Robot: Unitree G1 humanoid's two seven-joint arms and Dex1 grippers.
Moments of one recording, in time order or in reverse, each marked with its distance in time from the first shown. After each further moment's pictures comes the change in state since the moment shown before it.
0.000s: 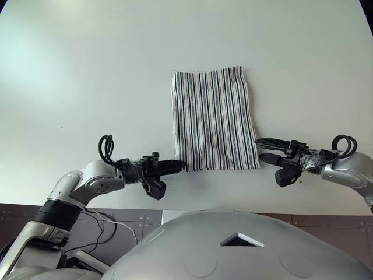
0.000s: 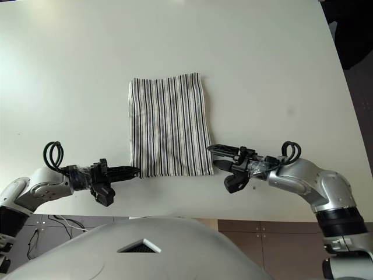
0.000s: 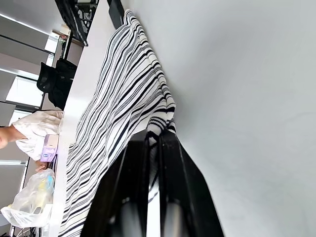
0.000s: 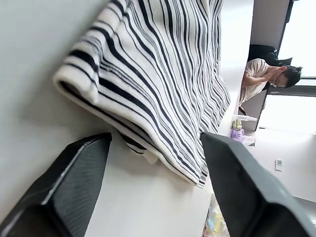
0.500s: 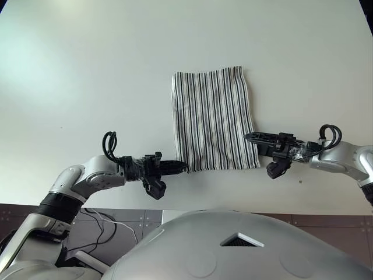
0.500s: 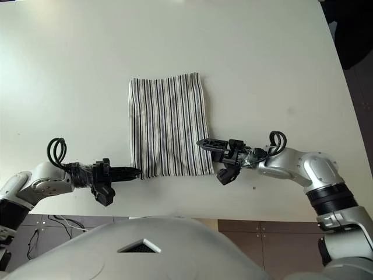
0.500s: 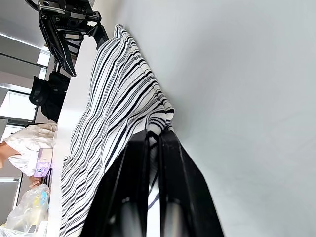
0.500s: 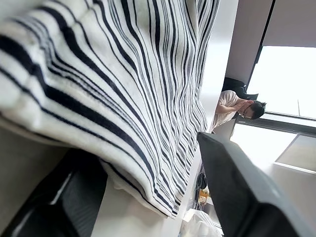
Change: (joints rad) left arm -0.083 0.005 -0.055 0.055 -0.013 -0.046 -0.030; right arm -0.202 0.002 0.229 0.105 -0.214 -0.030 -0.304
